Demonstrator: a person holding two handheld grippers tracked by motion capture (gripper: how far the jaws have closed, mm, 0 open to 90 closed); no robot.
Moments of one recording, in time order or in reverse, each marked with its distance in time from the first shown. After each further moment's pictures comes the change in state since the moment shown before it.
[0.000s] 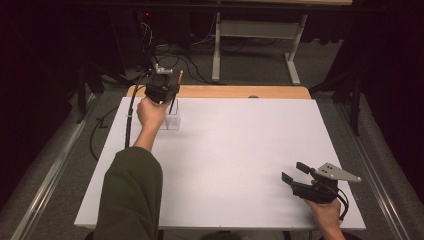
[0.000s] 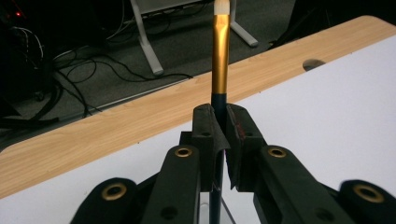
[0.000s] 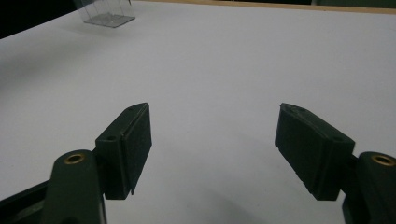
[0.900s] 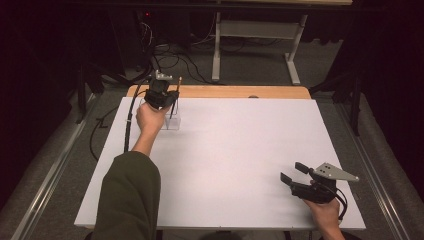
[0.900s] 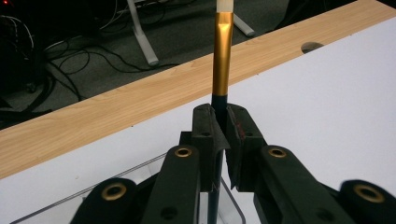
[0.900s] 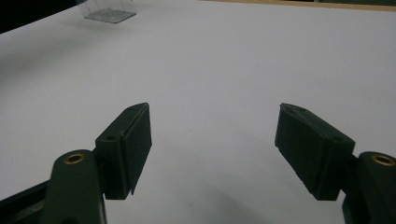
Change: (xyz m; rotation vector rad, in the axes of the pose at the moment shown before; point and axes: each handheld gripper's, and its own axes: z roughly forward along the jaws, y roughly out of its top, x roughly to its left) left arm -0.001 -0.016 0.002 0.025 -0.026 -0.002; right arm 0.001 0.000 0.003 0.012 0.001 -0.011
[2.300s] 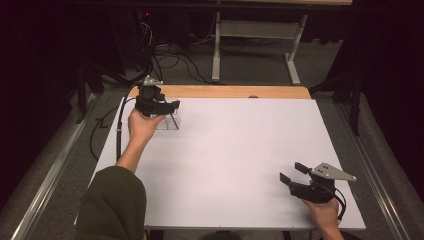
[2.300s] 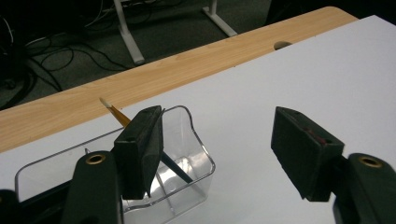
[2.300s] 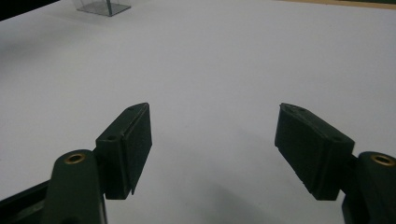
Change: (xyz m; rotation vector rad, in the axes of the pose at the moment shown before) left arm -0.003 -0.013 -0.044 -0.020 -0.064 -0.030; right arm 0.002 0.000 0.002 0.016 -0.021 -0.012
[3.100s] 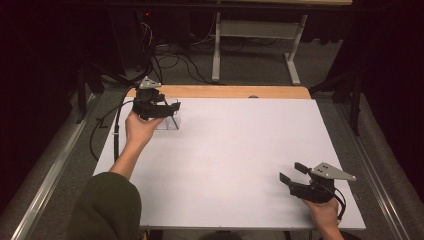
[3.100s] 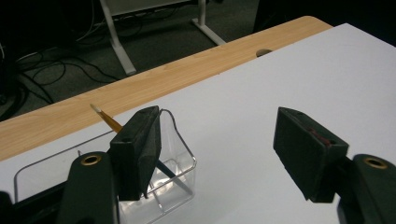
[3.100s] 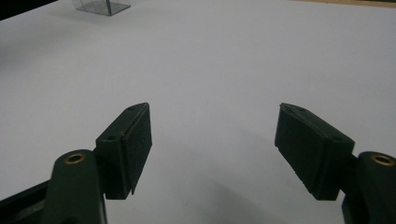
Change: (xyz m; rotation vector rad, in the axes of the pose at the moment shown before) left arm -0.009 -0.004 -0.020 -0.042 -0.030 0.030; right arm 0.000 0.000 0.001 0.005 -0.001 0.005
